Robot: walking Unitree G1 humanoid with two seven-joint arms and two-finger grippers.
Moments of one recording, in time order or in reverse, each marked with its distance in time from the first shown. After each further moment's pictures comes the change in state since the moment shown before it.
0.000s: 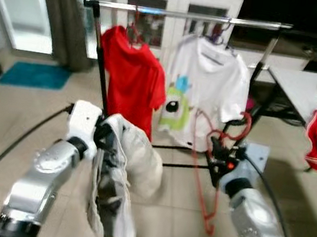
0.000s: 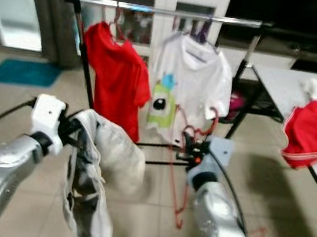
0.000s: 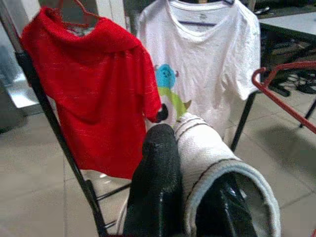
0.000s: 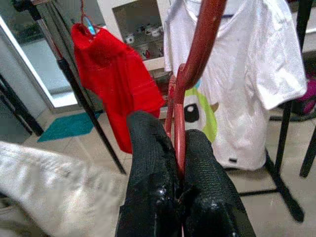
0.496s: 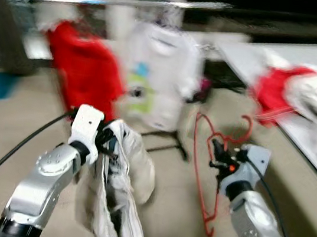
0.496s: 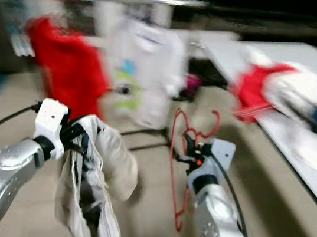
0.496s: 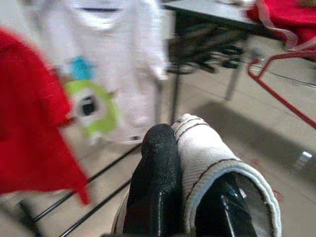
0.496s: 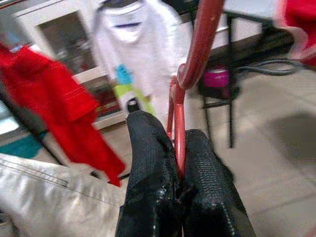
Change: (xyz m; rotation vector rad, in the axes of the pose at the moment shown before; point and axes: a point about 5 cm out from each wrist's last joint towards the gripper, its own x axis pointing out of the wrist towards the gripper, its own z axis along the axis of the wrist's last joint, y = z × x) left arm 0.001 -0.010 -0.007 -0.017 0.027 -0.047; right arm -0.004 -0.008 0.003 -0.011 -0.006 -0.039
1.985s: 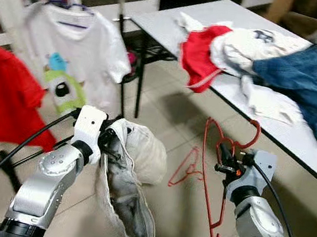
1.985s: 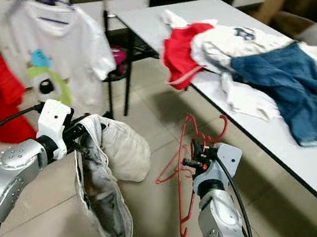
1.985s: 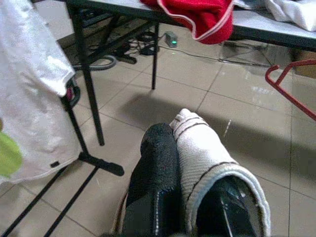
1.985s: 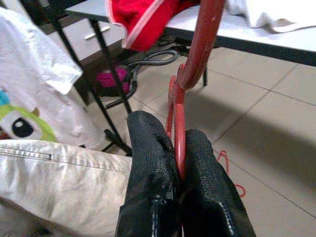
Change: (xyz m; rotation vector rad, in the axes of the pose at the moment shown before) left arm 0.002 -0.003 0.000 0.005 -0.007 0.011; right arm -0.012 -0.011 0.001 -0.013 0.020 -0.107
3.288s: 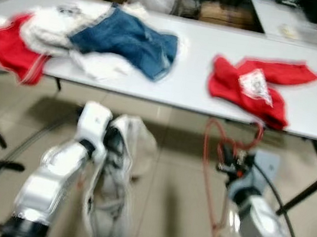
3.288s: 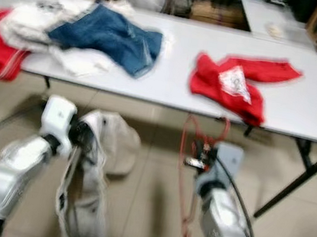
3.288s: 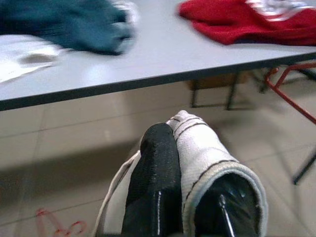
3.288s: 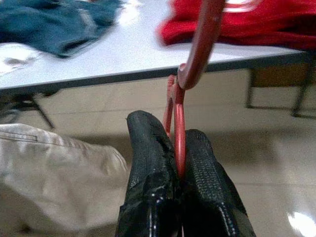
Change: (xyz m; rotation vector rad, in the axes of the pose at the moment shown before) left arm 0.010 -0.015 0.000 -0.002 -0.007 -0.048; right arm -0.006 -0.008 0.001 -0.036 0.009 -0.045
